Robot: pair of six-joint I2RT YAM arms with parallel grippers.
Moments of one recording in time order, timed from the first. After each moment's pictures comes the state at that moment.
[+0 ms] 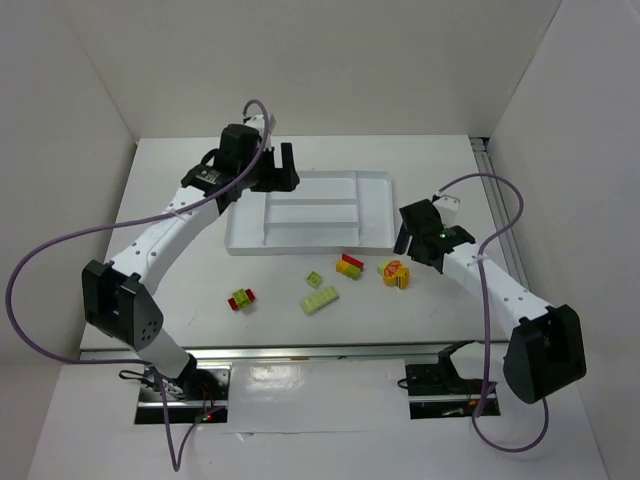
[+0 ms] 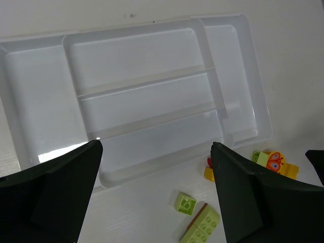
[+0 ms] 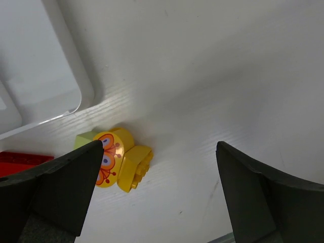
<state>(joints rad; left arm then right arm) -0.42 1.59 1.52 -0.50 0.01 -0.33 0.37 1.24 0.87 -0.66 0.52 0.65</state>
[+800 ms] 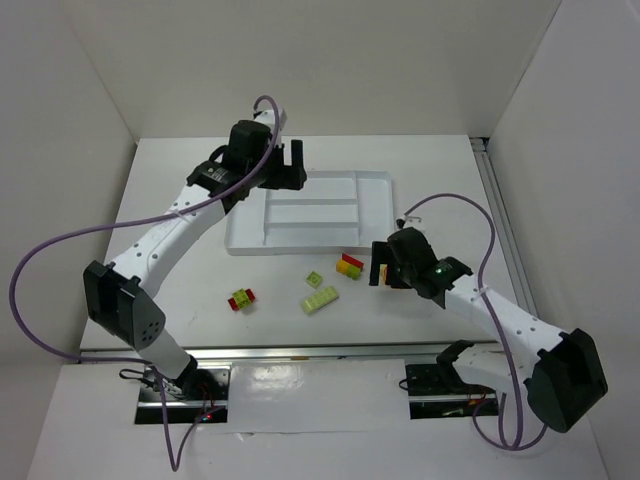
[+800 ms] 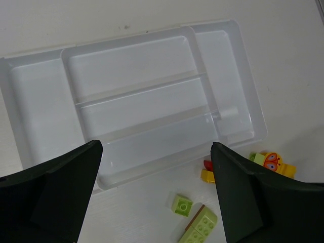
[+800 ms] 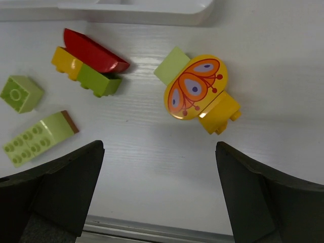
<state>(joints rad) -0.48 1.60 1.61 -0.55 -0.07 -0.31 0.56 1.02 0.67 -0.50 0.21 0.54</state>
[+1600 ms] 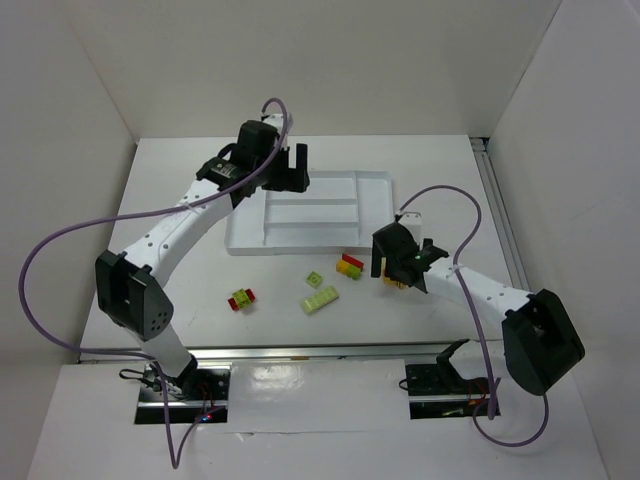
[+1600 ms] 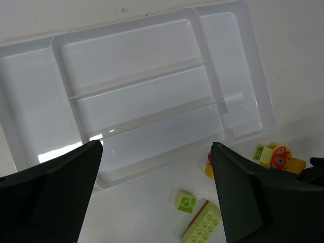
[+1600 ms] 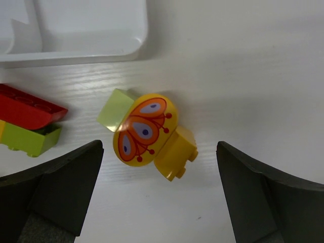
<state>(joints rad) -0.48 1.67 1.65 -0.58 -0.04 -0.29 0.57 1.28 0.71 -0.47 0.48 0.57</state>
